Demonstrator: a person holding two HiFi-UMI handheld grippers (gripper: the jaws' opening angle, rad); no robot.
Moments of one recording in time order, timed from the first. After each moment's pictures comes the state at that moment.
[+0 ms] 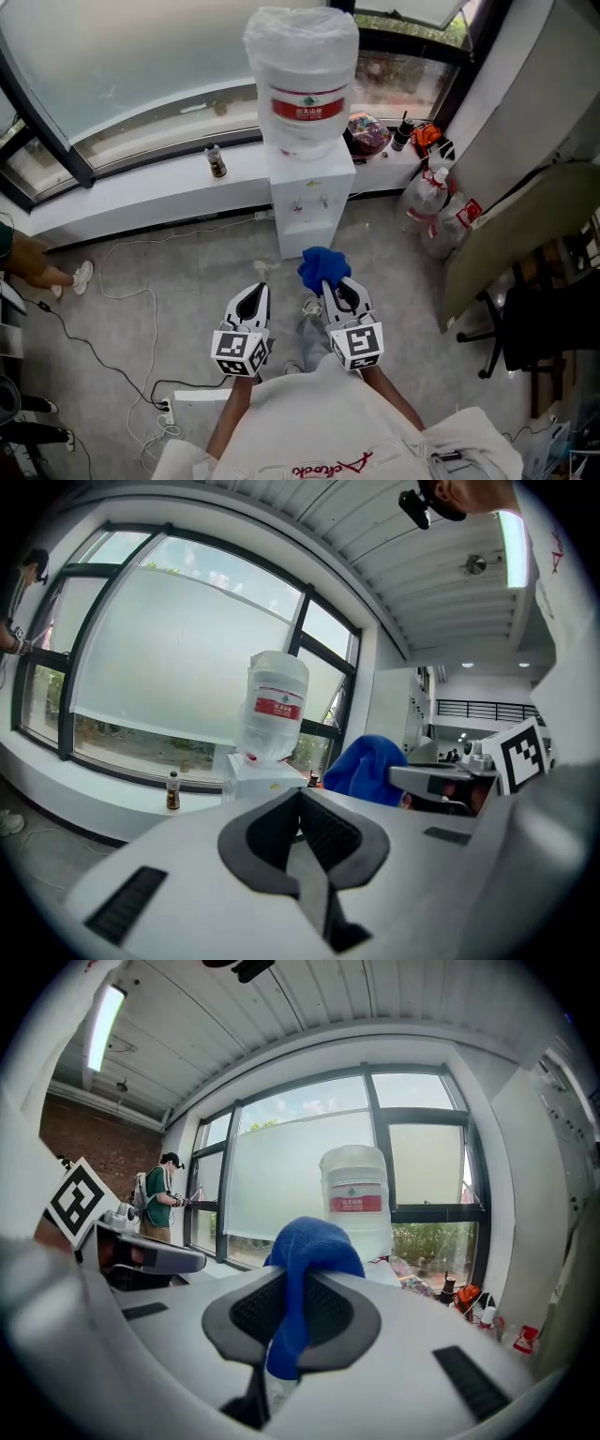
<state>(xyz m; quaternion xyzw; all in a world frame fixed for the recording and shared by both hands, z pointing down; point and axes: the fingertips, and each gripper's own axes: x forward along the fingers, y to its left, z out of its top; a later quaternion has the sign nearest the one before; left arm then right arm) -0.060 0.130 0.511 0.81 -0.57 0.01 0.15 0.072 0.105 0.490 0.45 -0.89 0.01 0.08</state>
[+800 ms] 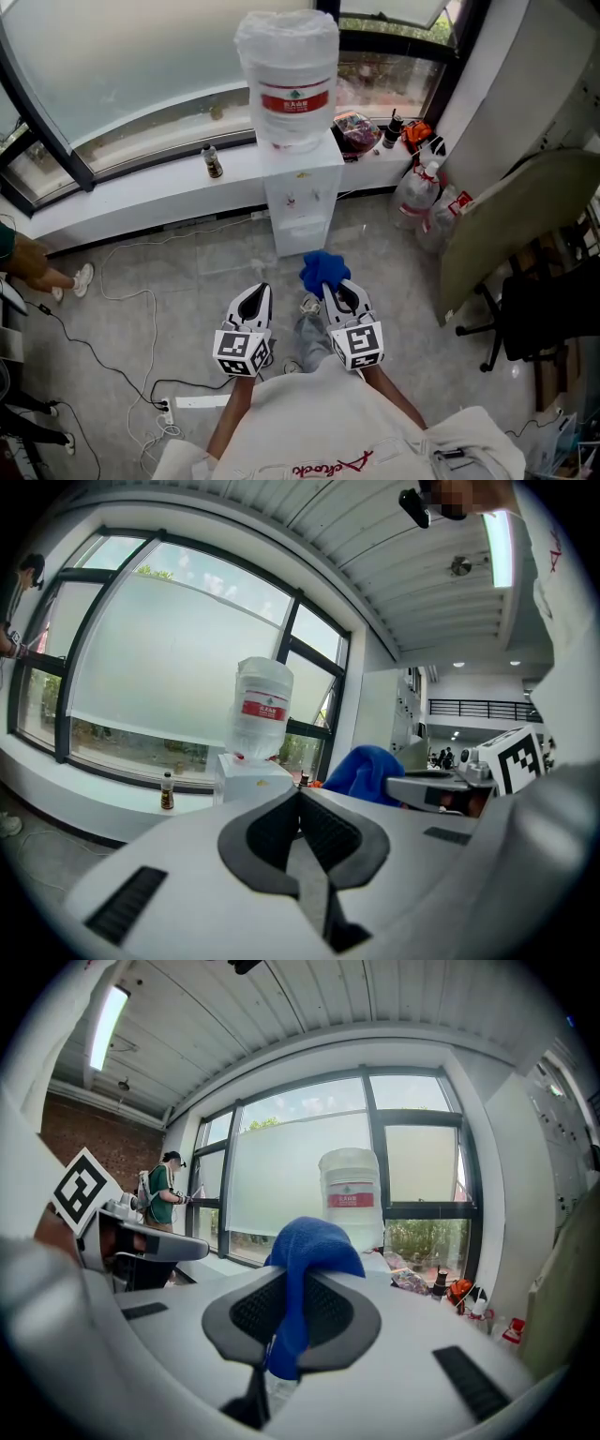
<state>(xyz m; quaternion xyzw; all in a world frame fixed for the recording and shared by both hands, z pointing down) -0.025 0.181 0.511 0.82 -0.56 0.01 0.13 0.106 0.160 0.505 0.45 -0.89 0.01 0.08</state>
